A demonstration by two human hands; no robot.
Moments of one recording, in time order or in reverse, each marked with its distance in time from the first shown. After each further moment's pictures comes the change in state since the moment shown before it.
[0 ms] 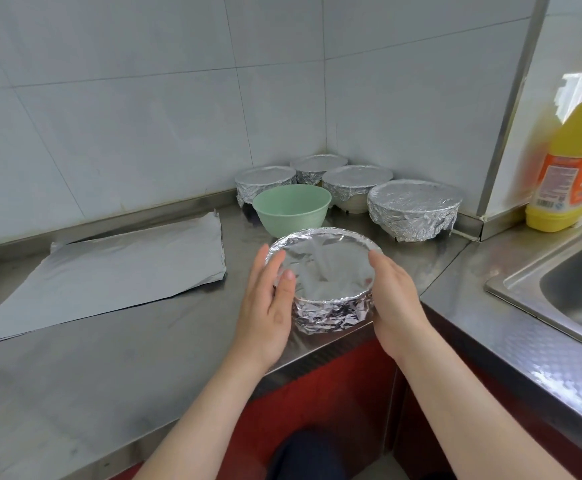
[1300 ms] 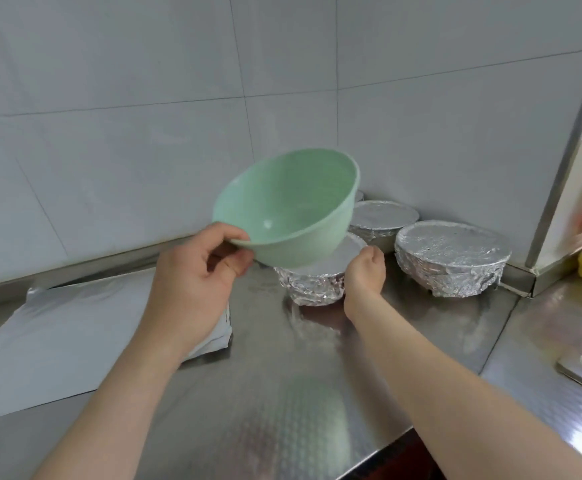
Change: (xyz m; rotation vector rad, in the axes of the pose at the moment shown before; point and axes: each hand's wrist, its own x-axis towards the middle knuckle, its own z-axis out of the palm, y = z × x) left_hand 0.103 0.029 -0.101 0.040 0.161 0.234; right_hand 0.144 -0.025 0.097 0.028 0.287 -0.160
